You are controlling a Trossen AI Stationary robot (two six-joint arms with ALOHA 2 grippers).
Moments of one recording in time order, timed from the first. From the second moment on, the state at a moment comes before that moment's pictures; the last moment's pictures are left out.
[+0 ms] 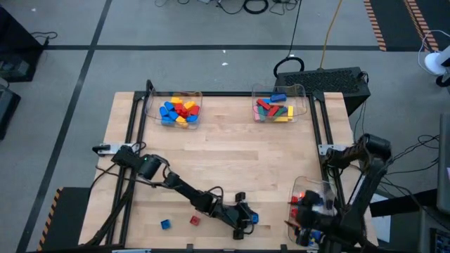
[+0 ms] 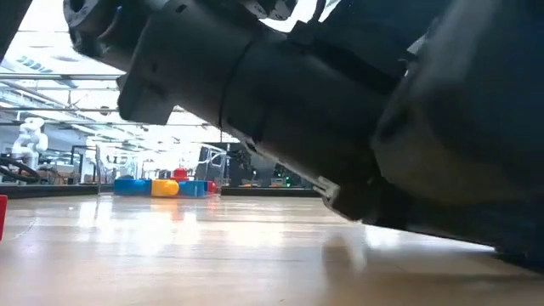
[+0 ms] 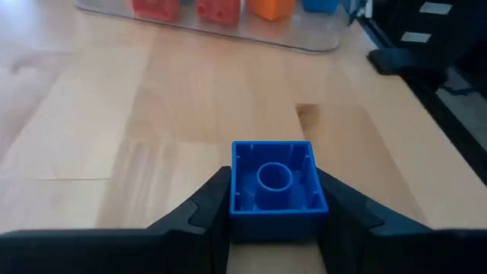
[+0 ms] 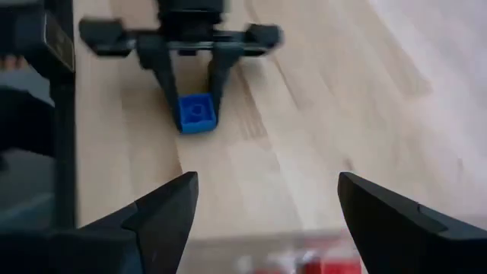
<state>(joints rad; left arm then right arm) -0.48 2.41 1.48 0.46 -0.26 -0.28 1.15 1.69 1.24 -1.08 0.77 1.46</state>
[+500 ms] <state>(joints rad) -0.38 2.21 1.48 0.41 0.01 -0.34 1.00 1.81 1.24 -0.82 0.82 0.62</state>
